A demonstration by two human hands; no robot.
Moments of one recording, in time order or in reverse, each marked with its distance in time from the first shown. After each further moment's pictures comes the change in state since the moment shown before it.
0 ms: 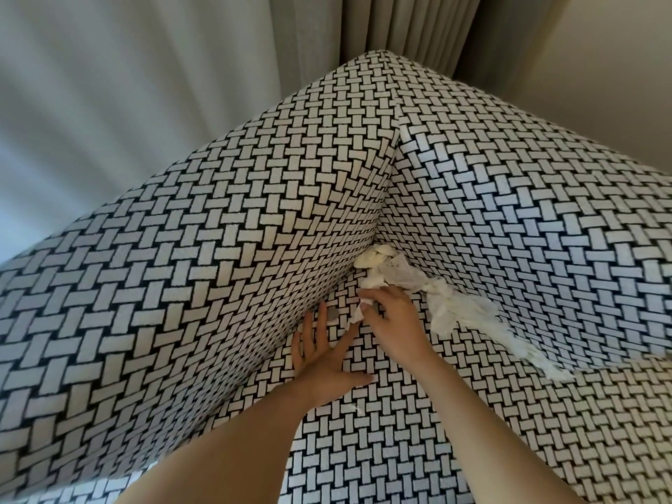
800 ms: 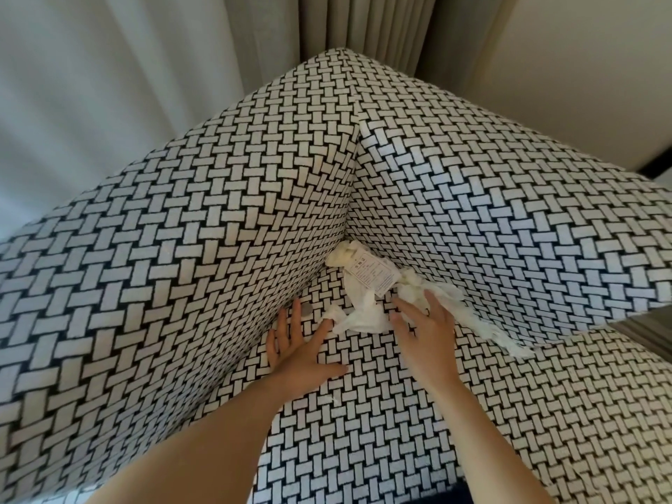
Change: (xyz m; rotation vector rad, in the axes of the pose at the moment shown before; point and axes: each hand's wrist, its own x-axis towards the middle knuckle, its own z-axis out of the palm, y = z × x) left_hand 0.004 -0.002 0.004 -0.008 0.010 -0.017; right_hand -0.054 0.036 -0.038 -0.253 0.219 0.261
